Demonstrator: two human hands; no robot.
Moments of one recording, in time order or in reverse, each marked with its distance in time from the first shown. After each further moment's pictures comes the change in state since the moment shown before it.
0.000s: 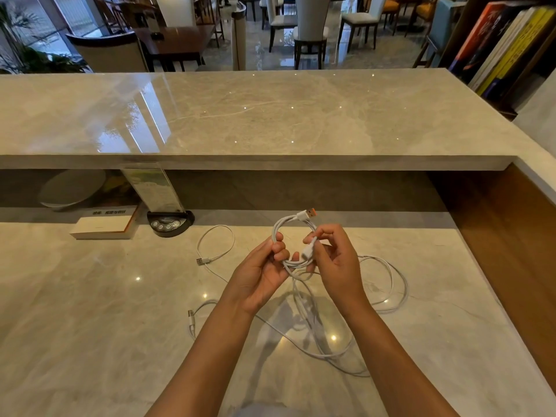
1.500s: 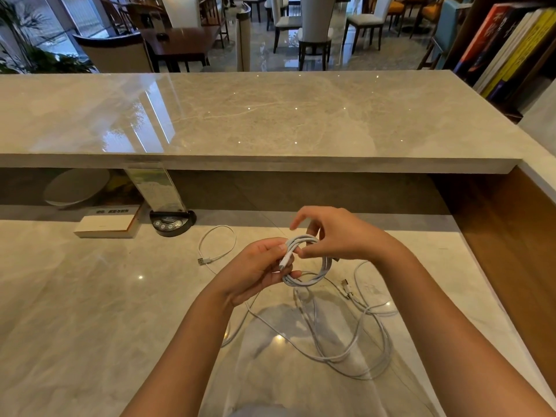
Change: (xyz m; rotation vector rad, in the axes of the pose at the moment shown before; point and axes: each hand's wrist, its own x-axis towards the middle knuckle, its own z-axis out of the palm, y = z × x) left_hand -0.008 0.026 0.008 0.800 -0.098 -0.076; right_hand 0.066 -0.054 -0.029 -0.667 -0.774 0.114
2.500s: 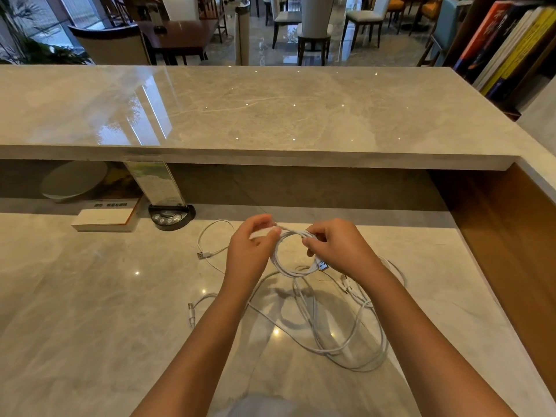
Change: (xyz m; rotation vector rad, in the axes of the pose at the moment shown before) left_hand 0.005 -0.015 0.006 0.355 0.642 0.324; right_hand 0.001 0.013 0.040 0.019 0.286 0.192
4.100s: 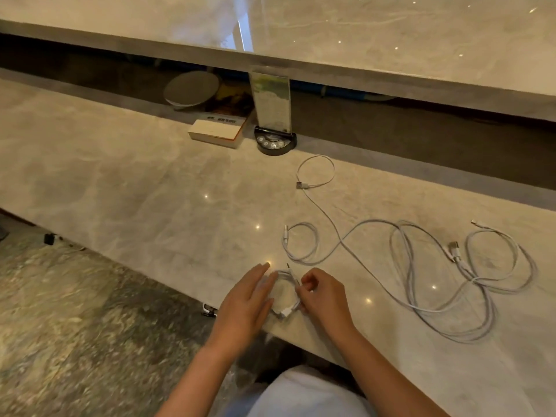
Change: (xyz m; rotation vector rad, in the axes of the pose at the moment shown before) left_hand -0.158 -0.187 -0.169 0.930 -0.041 0.353; right_hand -0.090 -0.035 0.243 0.300 -0.144 0.134
